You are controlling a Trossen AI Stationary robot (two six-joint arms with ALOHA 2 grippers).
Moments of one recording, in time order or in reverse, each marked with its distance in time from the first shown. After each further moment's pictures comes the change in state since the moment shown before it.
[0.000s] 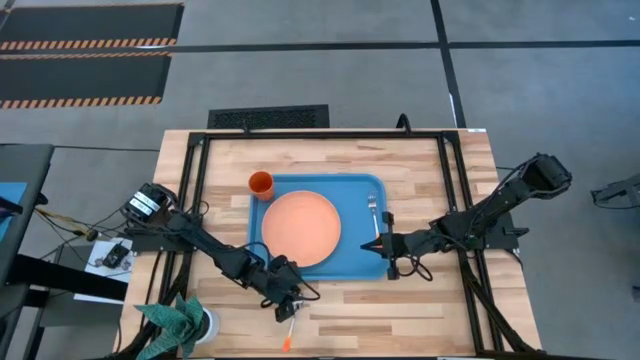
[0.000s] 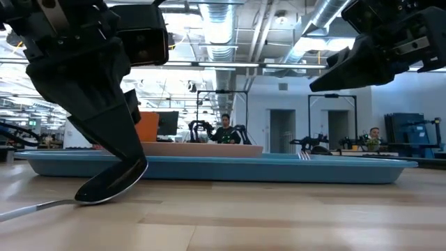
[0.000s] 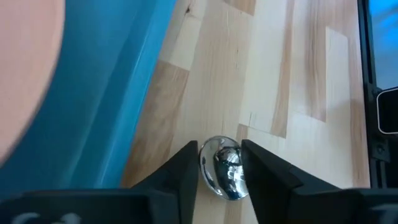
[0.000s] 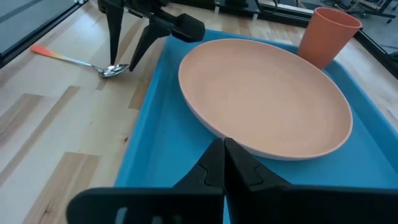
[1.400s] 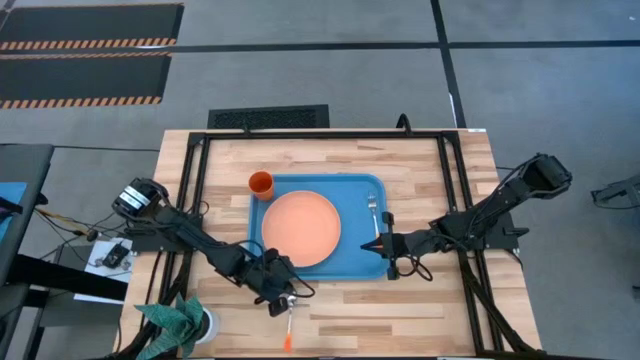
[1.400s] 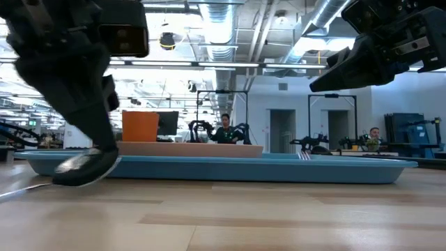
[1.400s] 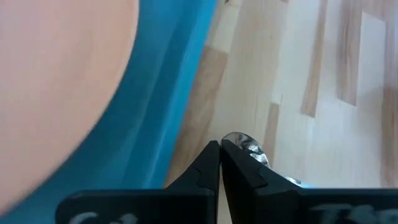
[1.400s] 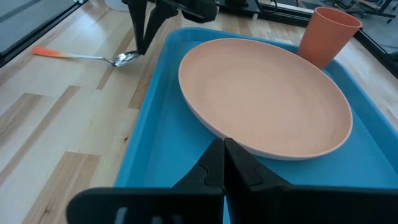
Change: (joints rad) left arm -0.011 -0.090 0.000 -0.203 -0.057 -0.023; right arm 0.000 0.000 0.000 -0.001 0.000 0.000
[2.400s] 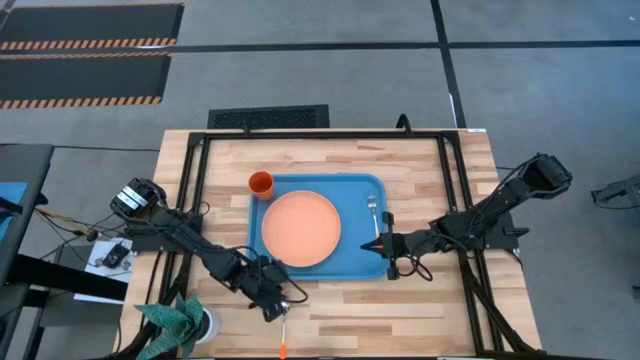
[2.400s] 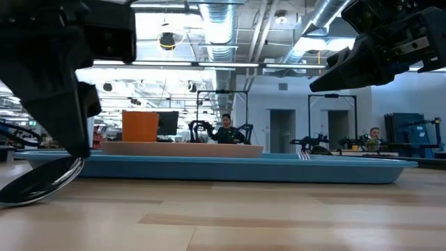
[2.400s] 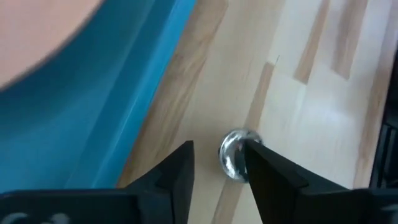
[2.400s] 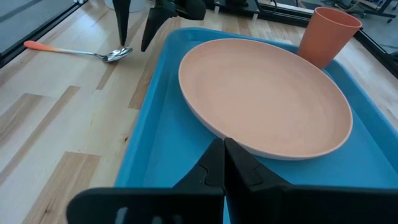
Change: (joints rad) left arm -0.047 -0.013 0.000 -0.073 0.053 -0.189; right arm 0.000 0.000 0.000 0.000 0.000 0.001
